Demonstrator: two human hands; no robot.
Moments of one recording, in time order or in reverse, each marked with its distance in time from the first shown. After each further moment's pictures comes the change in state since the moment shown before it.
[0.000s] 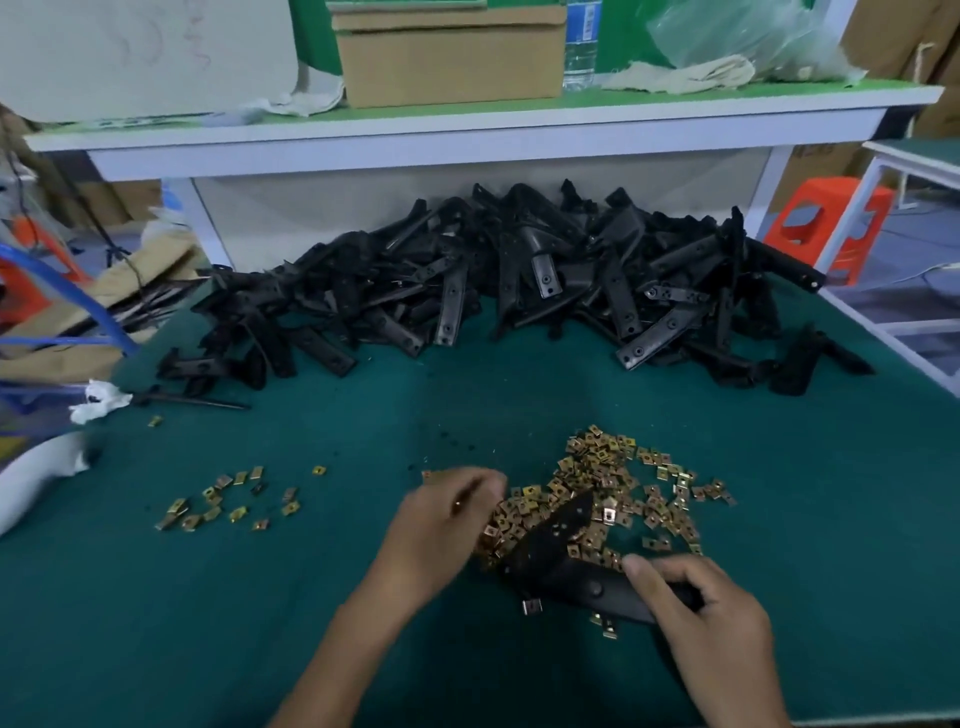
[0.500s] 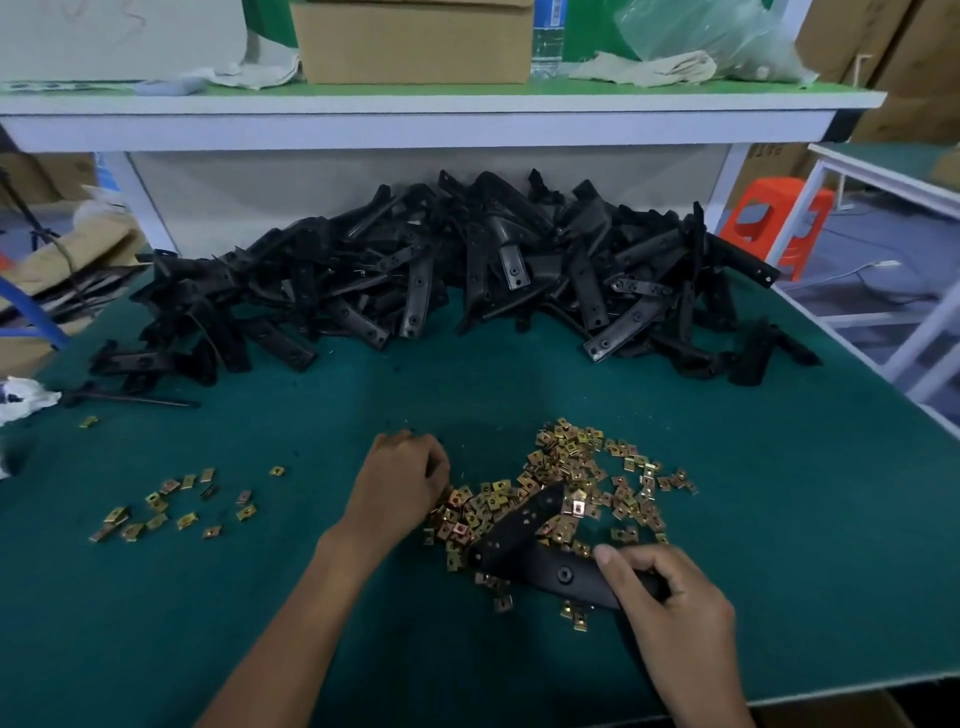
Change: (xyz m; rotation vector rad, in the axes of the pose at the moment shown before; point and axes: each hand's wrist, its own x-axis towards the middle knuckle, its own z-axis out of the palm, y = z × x) left_hand 0.059 -0.034 0.000 0.472 0.115 0.143; right_hand -0.003 0.000 0.004 -0.015 0.075 -0.038
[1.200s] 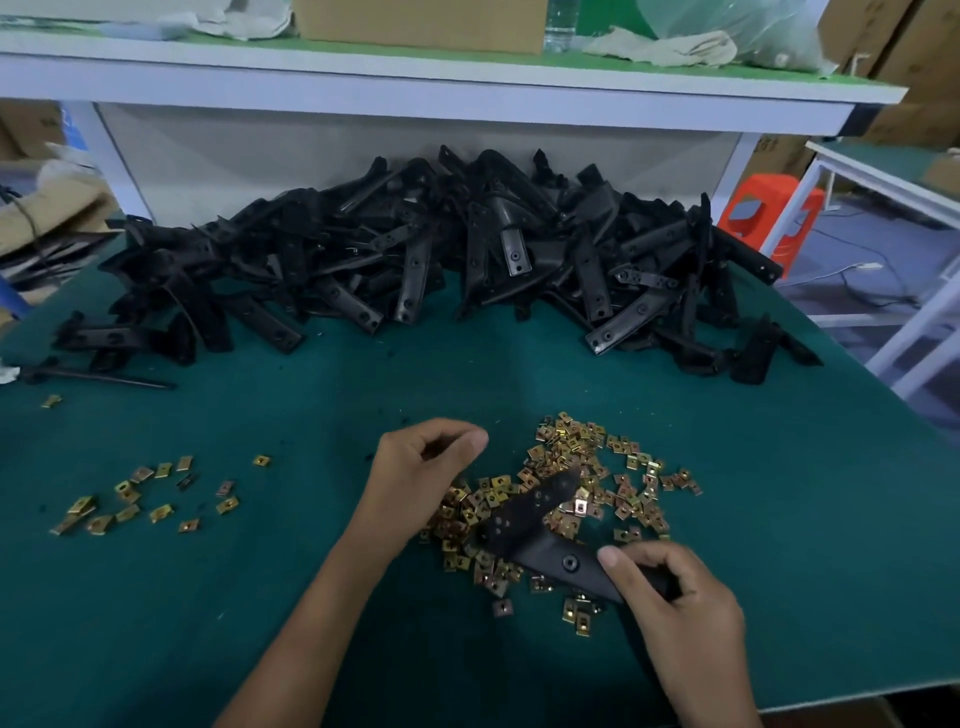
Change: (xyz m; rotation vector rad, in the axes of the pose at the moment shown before) left_hand -0.010 0.018 0.004 -0.923 -0.039 -0.168; right_hand 0.005 0.002 0.001 0.030 0.002 0.089
